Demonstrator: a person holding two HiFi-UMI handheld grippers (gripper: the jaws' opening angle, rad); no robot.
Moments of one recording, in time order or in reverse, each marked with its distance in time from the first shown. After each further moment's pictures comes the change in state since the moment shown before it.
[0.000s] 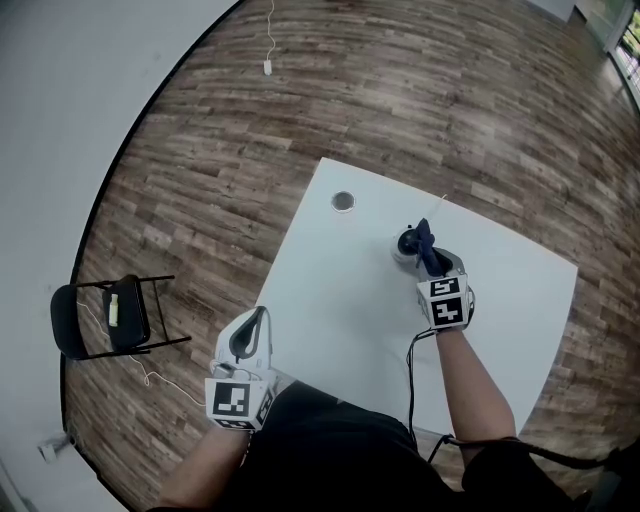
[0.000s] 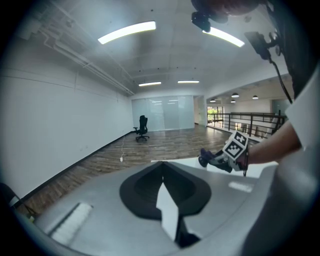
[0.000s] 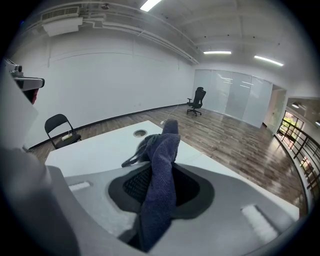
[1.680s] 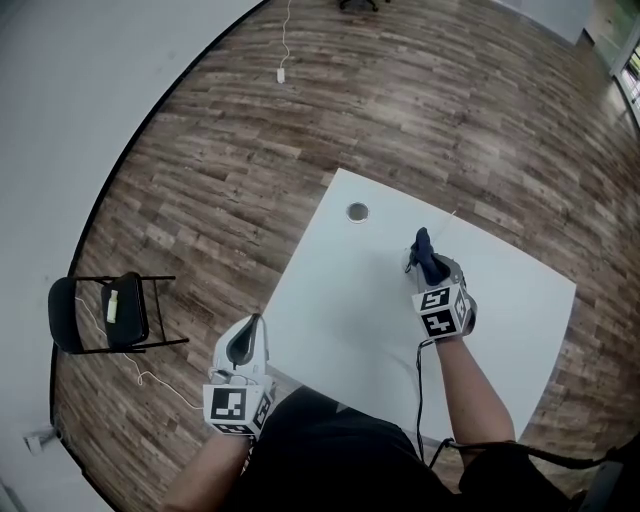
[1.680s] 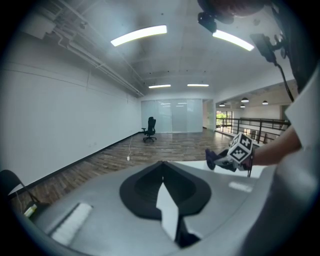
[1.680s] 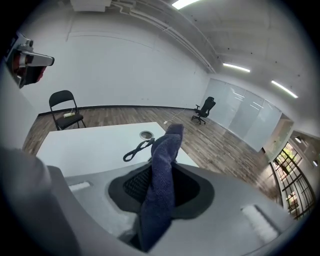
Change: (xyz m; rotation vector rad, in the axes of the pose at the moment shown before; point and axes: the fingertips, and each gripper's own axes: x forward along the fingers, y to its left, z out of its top) left arm -0.019 0.030 -0.010 -0.085 -0.026 0.079; right arm -0.003 0.018 0.031 -0.264 0.020 -0.046
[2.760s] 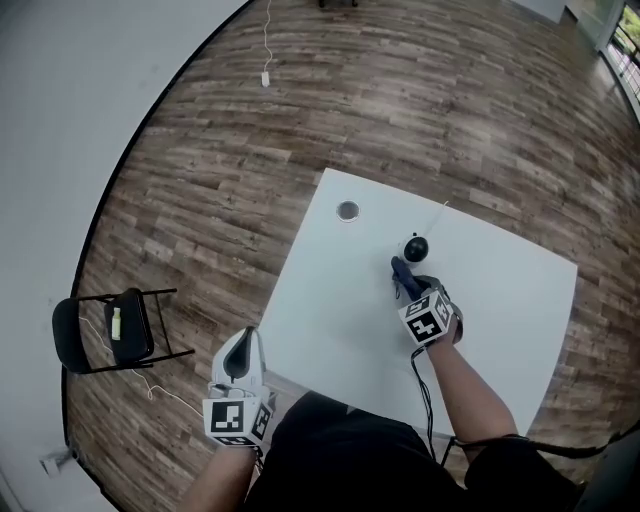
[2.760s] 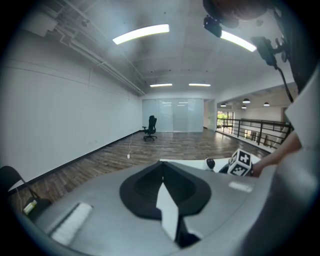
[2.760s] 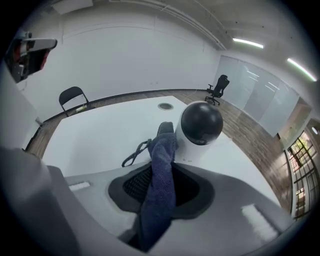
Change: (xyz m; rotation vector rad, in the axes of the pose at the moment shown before) left arm -0.009 0.007 -0.008 -0.032 0.008 0.012; right arm 0.026 0.070 -0.070 0.024 0.175 0.178
